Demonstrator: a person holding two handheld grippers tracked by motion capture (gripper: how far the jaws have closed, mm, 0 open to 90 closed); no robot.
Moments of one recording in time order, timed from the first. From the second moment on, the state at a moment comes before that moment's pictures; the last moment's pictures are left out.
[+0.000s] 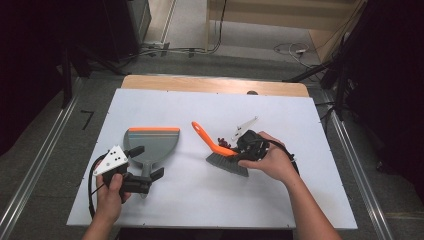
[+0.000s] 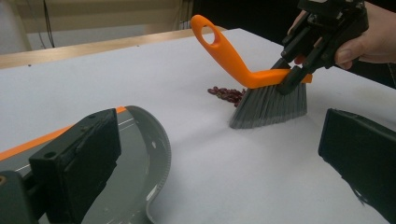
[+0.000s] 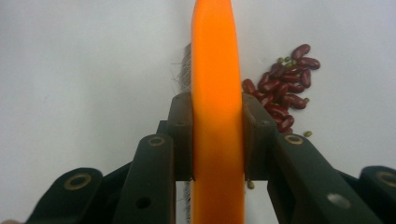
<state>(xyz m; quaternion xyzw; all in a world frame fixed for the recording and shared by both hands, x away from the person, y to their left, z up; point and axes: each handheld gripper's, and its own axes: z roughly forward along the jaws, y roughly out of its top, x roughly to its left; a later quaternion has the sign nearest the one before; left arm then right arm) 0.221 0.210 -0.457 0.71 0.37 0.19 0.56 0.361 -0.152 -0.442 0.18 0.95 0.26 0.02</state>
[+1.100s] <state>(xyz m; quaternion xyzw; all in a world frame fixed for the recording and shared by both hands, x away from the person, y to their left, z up) 0.221 0.209 -0.458 0.72 0.37 0.19 0.56 0.354 -0.186 -0.405 0.24 0.91 0.33 0.06</state>
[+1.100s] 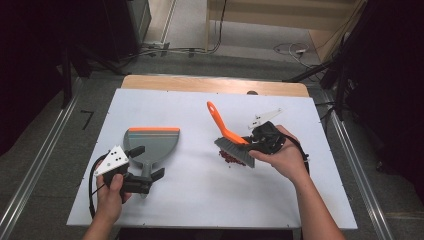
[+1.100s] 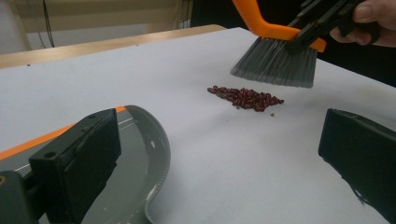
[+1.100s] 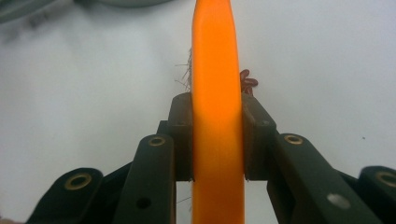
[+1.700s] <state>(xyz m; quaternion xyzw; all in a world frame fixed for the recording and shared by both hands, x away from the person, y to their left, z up) 0.219 0.212 -0.456 0.71 0.37 0.20 0.56 0.320 -0.259 -0.416 0.34 0.85 0.38 0.07</state>
